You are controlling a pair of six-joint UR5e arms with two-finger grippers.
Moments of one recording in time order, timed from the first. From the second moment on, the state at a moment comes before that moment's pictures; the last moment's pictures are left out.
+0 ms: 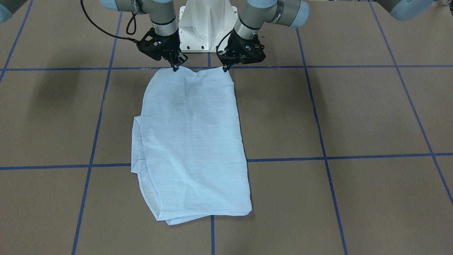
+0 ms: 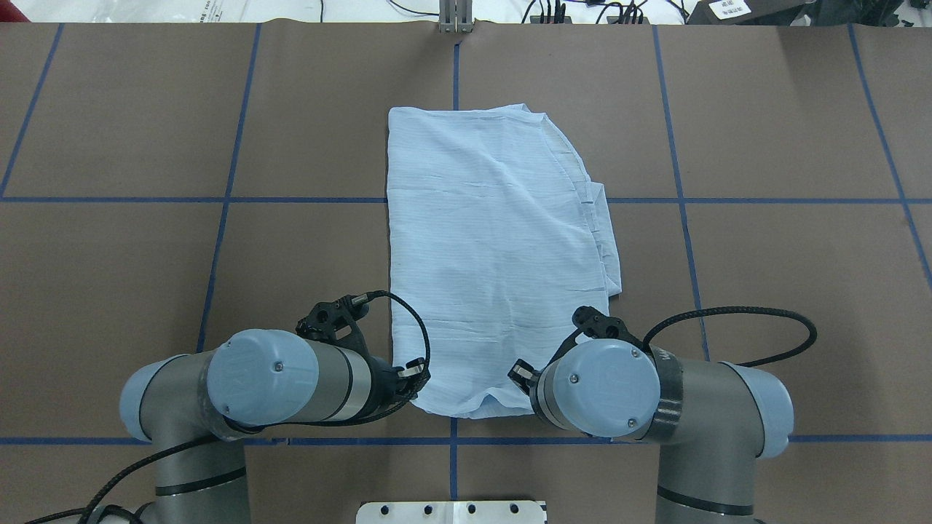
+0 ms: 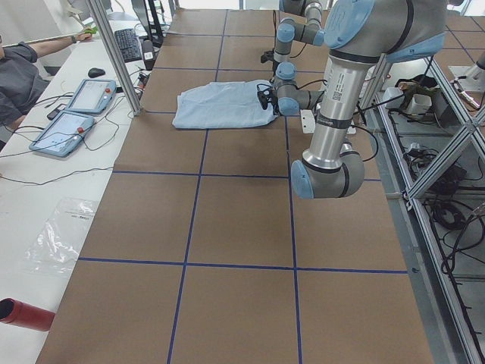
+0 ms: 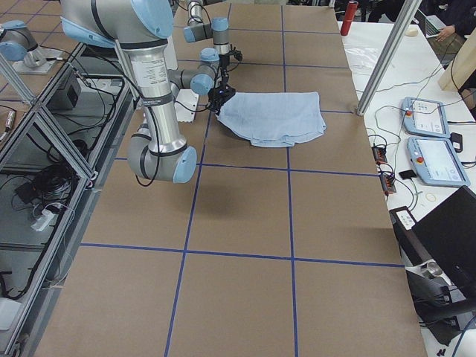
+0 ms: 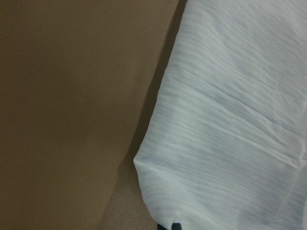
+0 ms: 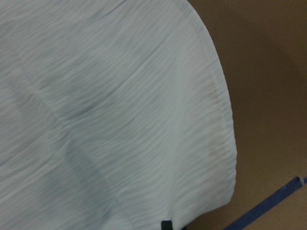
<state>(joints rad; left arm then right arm) -0.27 -2.01 -1.92 -1.91 -1.73 -1.84 0.24 -1.16 2.03 -1.64 1.68 2.06</state>
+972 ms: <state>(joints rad) -0.23 -2.01 -2.22 -1.51 -1.87 -1.84 0.18 -1.18 2.19 -1.65 1.95 2.06</state>
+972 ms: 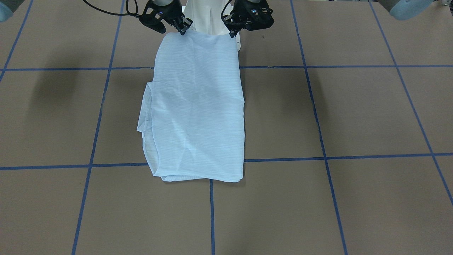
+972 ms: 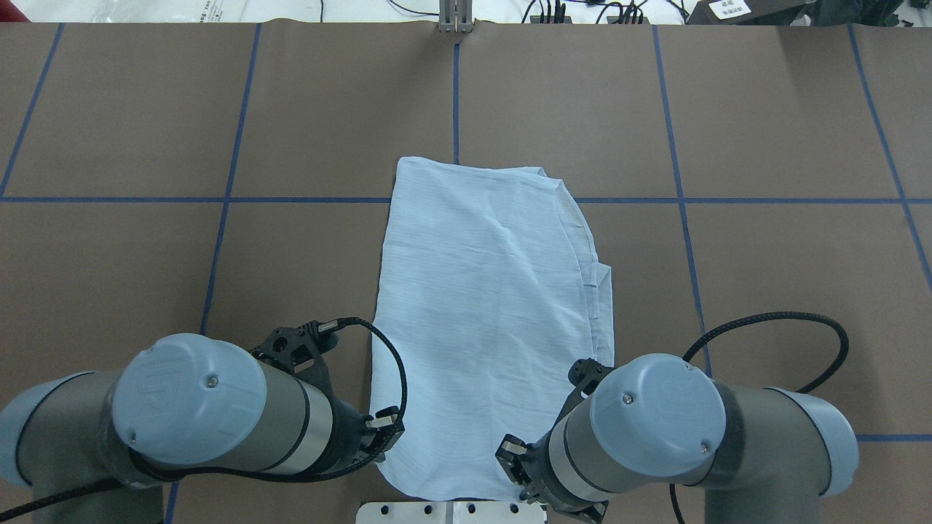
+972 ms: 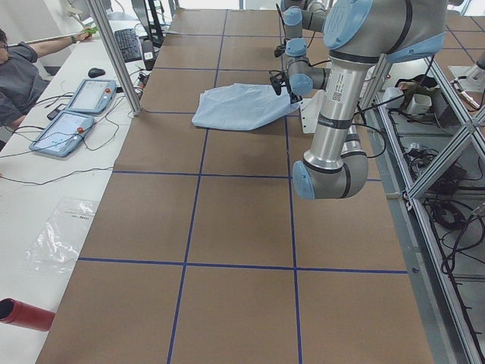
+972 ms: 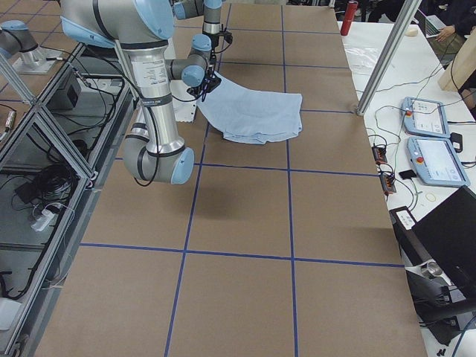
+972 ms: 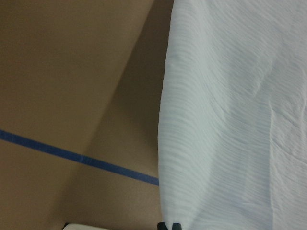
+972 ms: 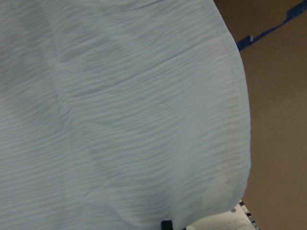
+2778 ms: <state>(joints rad) -0.60 -2.21 -1.74 -1.85 -1.89 -1.83 0.64 -0.94 1.81 -1.64 1.96 1.72</state>
